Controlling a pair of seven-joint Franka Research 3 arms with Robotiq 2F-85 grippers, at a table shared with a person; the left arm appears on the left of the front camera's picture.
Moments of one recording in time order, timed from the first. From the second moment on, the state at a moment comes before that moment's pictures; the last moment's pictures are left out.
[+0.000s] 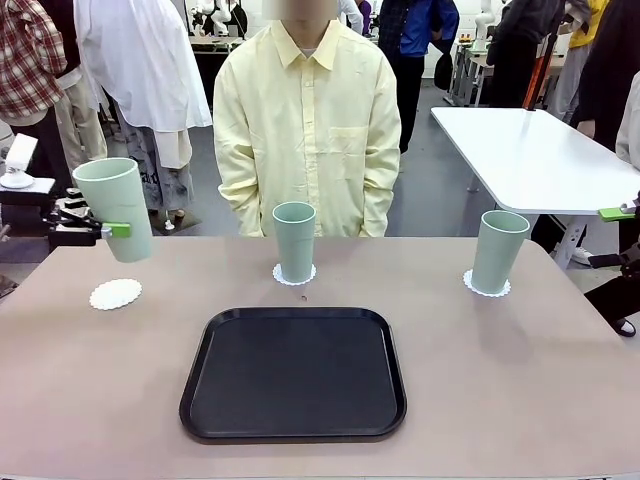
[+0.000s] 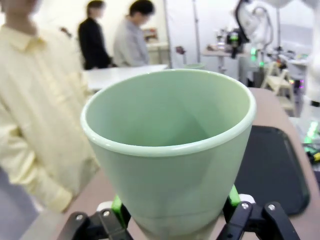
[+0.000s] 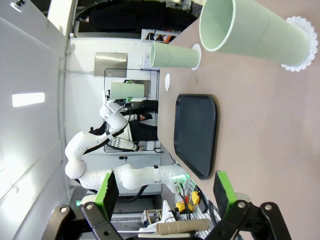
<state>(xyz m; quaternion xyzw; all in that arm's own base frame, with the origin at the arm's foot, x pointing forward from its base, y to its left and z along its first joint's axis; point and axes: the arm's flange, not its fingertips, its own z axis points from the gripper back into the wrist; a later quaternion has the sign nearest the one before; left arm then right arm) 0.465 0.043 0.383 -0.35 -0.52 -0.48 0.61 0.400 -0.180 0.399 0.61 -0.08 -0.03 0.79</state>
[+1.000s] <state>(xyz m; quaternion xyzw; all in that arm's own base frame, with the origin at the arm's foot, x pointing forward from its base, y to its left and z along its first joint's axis) 0.498 0.101 0.372 -0.30 -0.53 -0.43 0.66 0.400 -0.180 0.399 0.61 -0.08 -0.03 0.79</state>
